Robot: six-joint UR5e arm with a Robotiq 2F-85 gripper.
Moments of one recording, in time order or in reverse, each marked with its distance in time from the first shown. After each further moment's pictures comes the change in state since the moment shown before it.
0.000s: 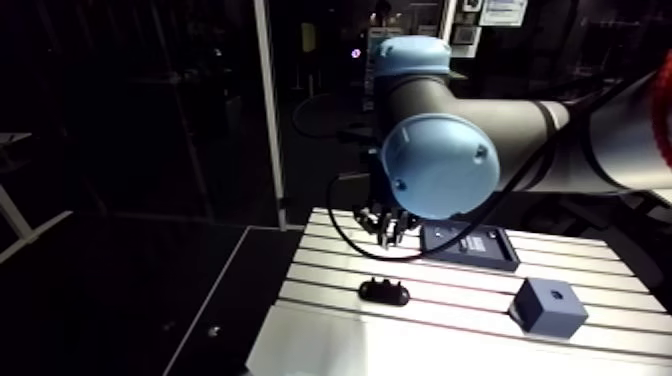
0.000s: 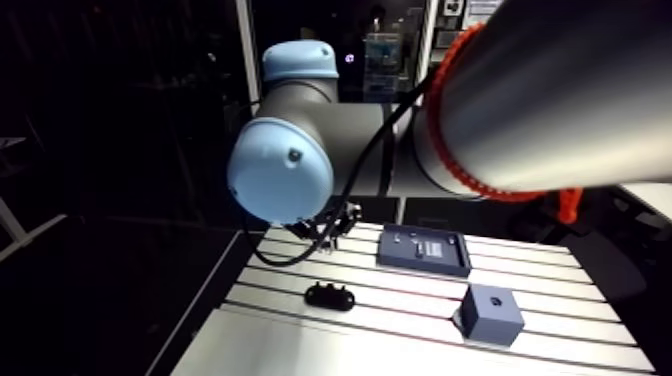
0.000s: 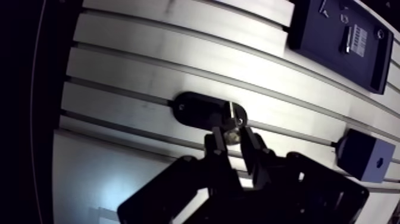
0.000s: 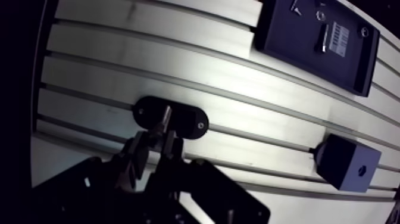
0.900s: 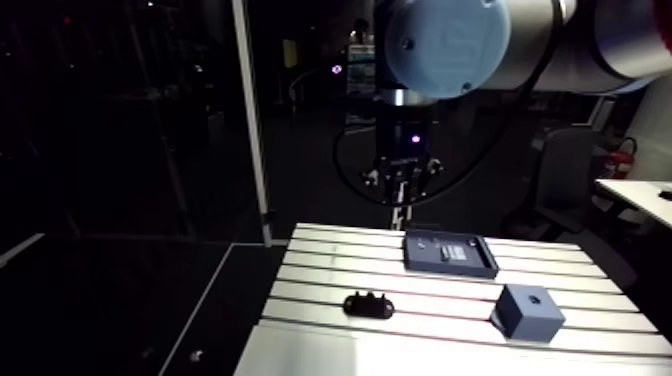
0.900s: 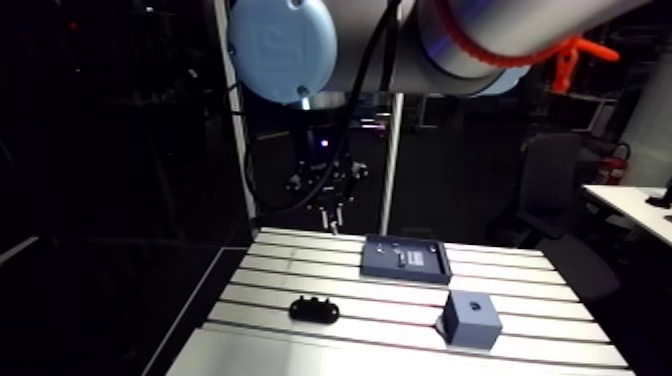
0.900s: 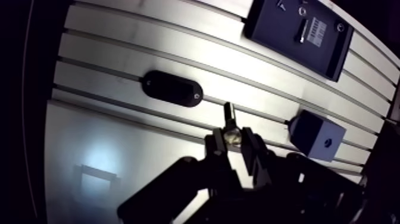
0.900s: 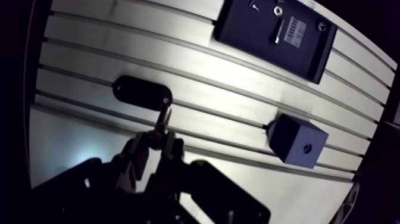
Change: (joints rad) arm -0.069 -0.047 -0.229 0.384 -0.043 -0.114
